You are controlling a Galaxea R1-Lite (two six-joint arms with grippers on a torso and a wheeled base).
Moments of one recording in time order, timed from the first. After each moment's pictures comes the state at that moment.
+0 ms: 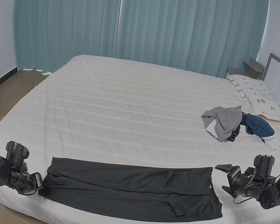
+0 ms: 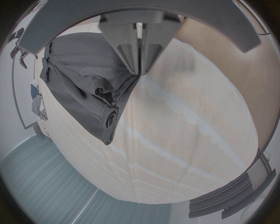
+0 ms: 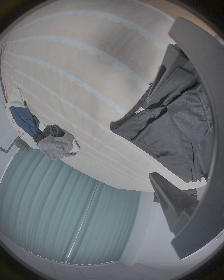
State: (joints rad) left arm 0.06 2.08 -0.29 -0.73 -0.11 -0.54; right arm 0.03 2.03 -0.48 -0.95 0.26 0.94
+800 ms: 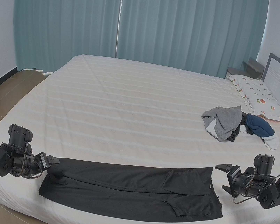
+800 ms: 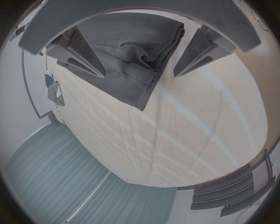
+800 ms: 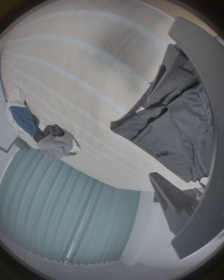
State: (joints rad) left arm -0.01 1.99 -0.42 -0.73 -0.13 -0.63; right arm 0.03 2.03 -0.48 -0.95 0.26 0.93
